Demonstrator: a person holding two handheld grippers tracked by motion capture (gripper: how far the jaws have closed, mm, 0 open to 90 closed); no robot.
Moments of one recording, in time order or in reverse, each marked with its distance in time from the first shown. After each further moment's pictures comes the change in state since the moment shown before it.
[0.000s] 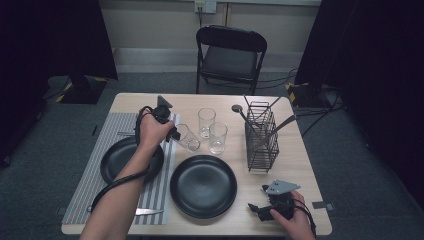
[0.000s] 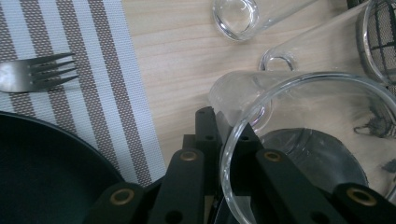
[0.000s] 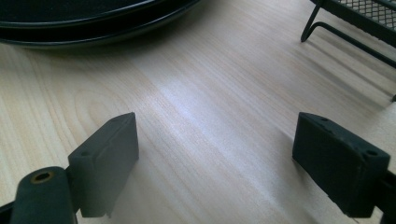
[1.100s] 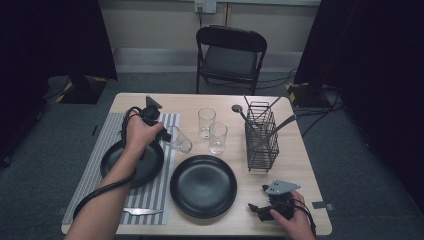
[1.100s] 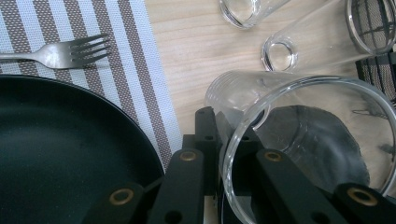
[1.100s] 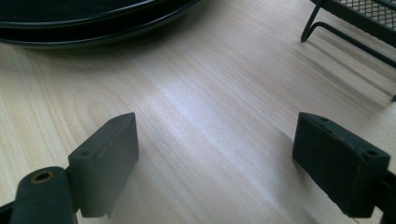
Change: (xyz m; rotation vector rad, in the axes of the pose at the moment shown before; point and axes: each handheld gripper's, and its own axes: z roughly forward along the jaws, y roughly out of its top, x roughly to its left) left arm 0.010 -0.019 -0.033 -0.015 0.011 0.030; right arm 0.000 0.000 0.000 0.001 0.001 -0.001
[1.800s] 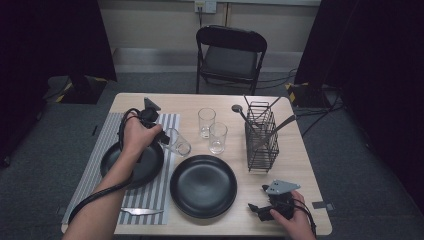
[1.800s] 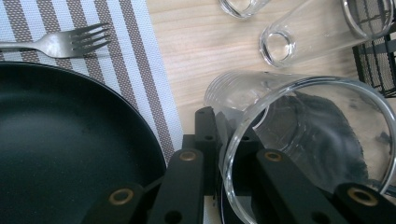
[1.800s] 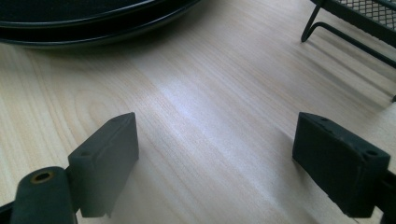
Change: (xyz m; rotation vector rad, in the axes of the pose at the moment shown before) left arm -0.001 -0.009 -0.008 0.008 0.002 0.013; right arm 0.000 0.000 0.000 0.000 0.001 -0.001
